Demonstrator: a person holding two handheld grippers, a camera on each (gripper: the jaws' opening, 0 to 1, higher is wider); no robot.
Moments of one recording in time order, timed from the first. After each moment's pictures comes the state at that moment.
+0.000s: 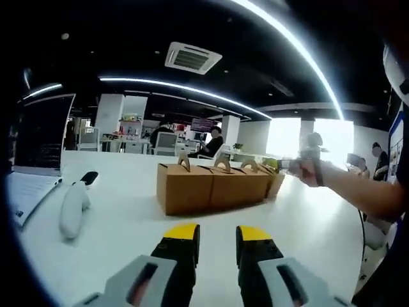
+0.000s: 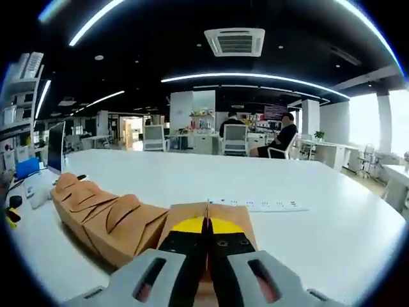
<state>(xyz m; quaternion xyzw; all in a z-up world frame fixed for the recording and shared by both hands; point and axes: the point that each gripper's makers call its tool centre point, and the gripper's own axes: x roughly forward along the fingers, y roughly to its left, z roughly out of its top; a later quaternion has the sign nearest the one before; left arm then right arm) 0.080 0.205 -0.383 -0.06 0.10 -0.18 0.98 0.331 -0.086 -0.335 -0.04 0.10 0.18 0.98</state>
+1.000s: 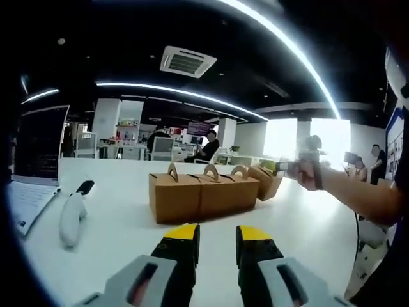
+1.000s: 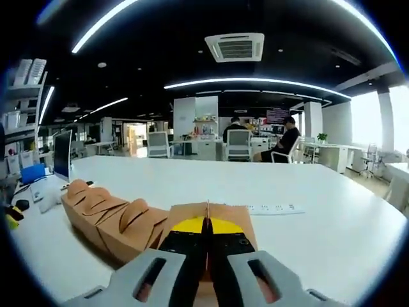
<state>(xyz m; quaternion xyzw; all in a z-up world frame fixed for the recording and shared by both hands) 0.067 0.185 -0.358 -0.05 0.08 -0.18 0.98 0.323 -0.100 -0.322 -0.03 0.08 0.20 0.98</state>
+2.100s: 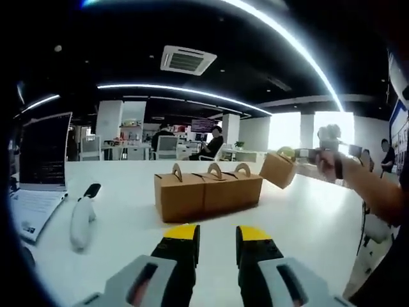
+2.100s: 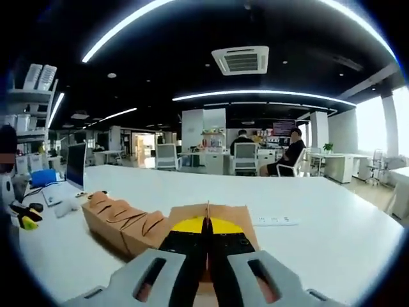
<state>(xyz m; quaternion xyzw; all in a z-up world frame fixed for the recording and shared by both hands) 0.062 0.186 -0.359 -0.03 0.10 -0.17 0.98 0.273 -0.120 -0.278 -0.02 0.04 0.23 0.97</state>
